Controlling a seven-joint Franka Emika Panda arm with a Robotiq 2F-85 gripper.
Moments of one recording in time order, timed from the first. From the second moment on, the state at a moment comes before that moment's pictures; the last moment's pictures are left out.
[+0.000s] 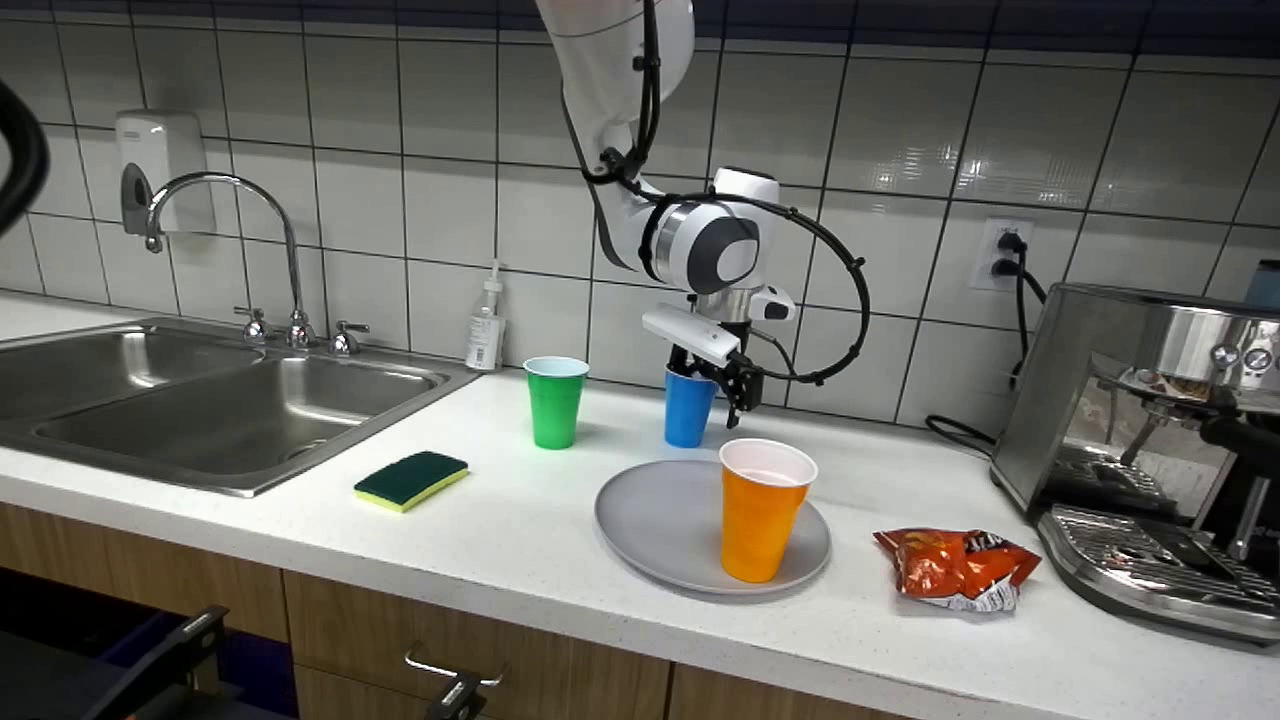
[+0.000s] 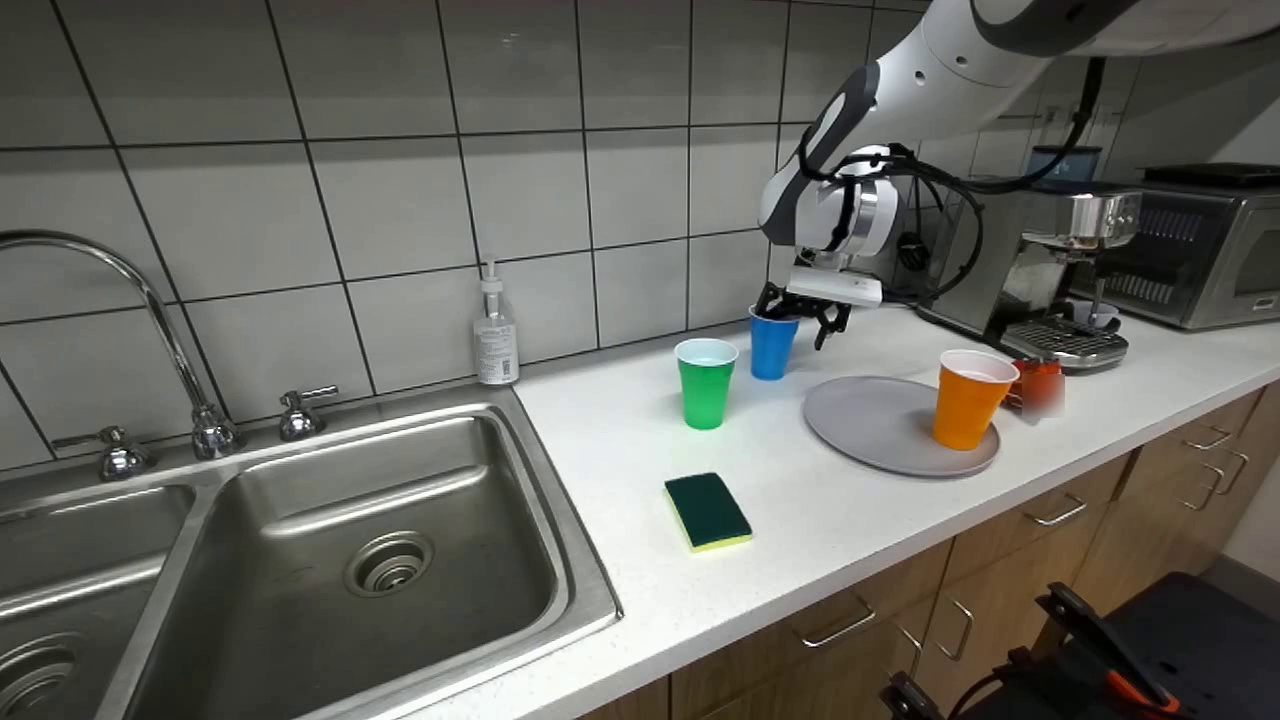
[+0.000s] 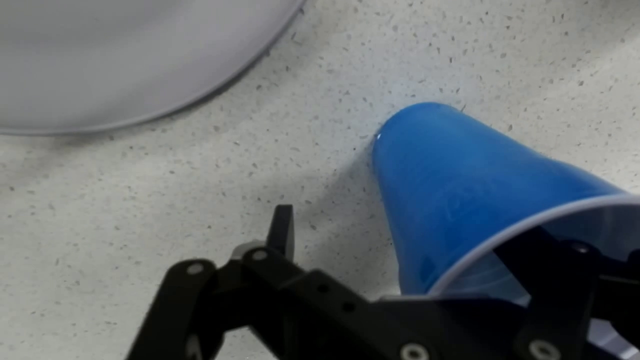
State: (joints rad) arm -0.27 0.82 -0.06 -1.54 0.28 2.57 -0.04
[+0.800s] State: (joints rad) arm -0.27 0.82 -0.06 -1.54 0.27 2.61 -0.04
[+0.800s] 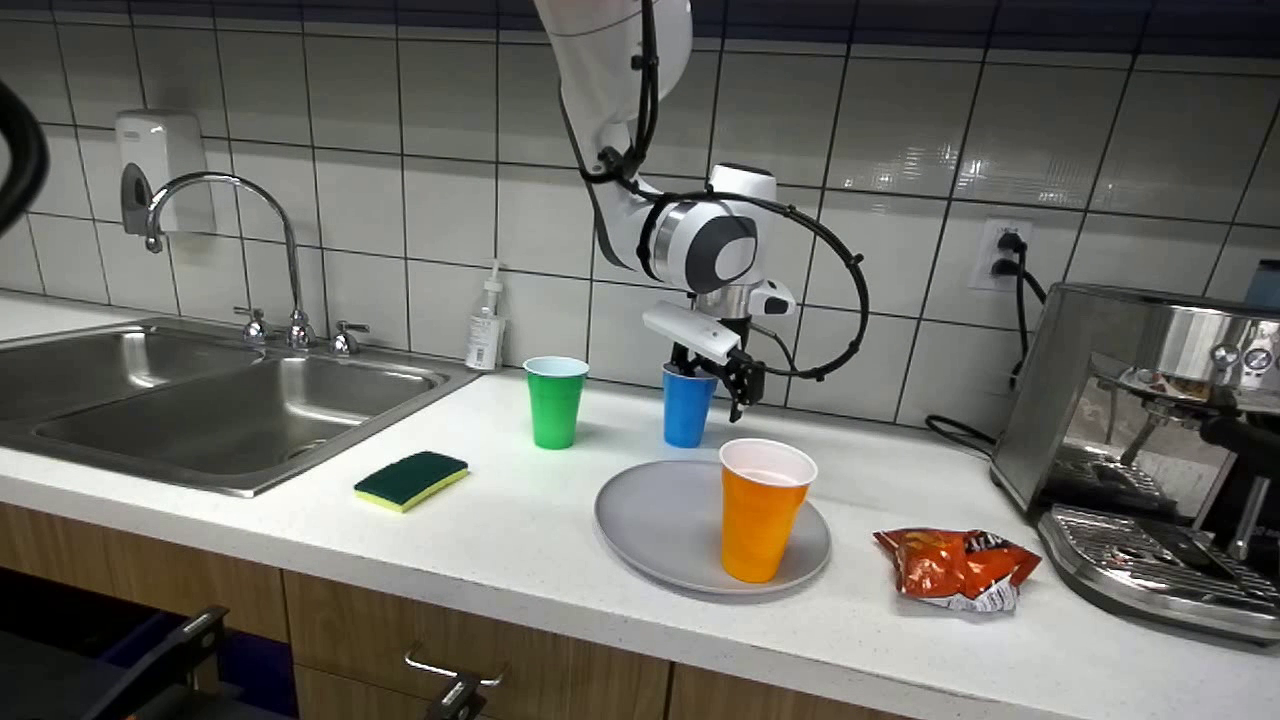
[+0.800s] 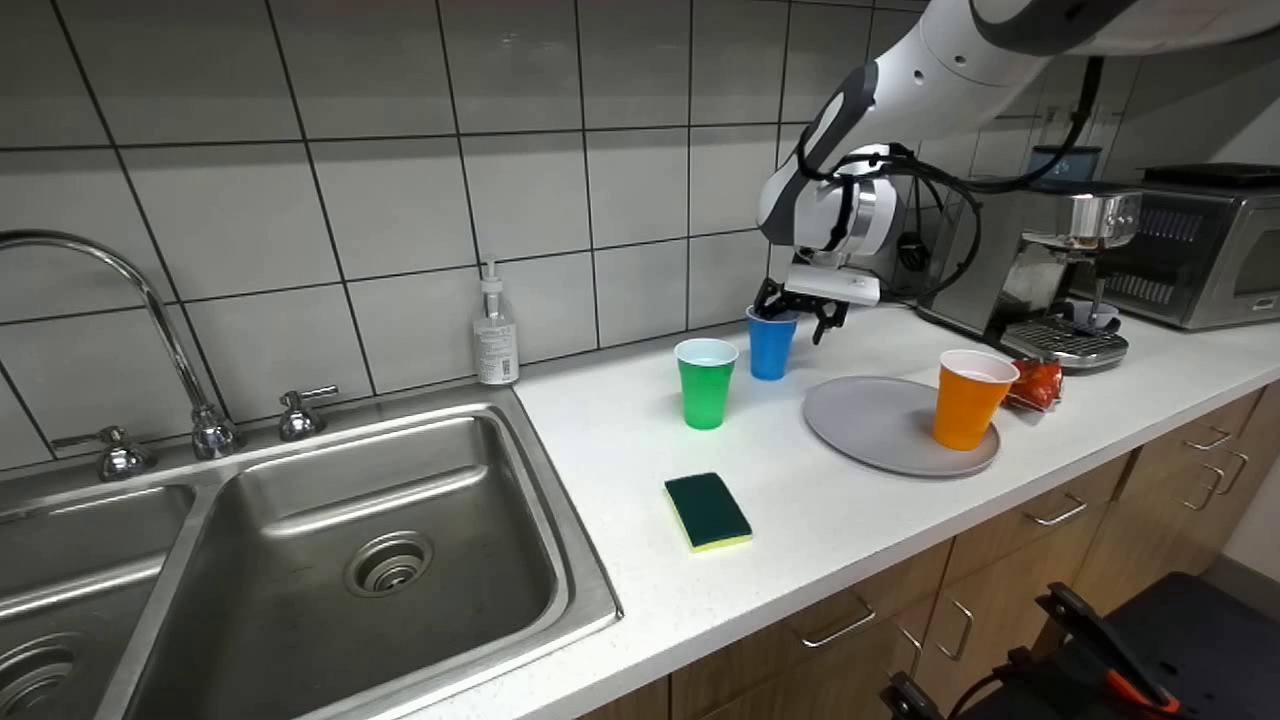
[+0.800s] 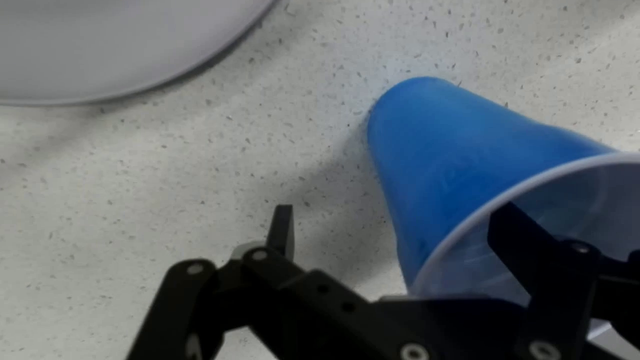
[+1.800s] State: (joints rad) arm -0.28 0.76 -0.06 -1.58 0.23 2.61 -0.11
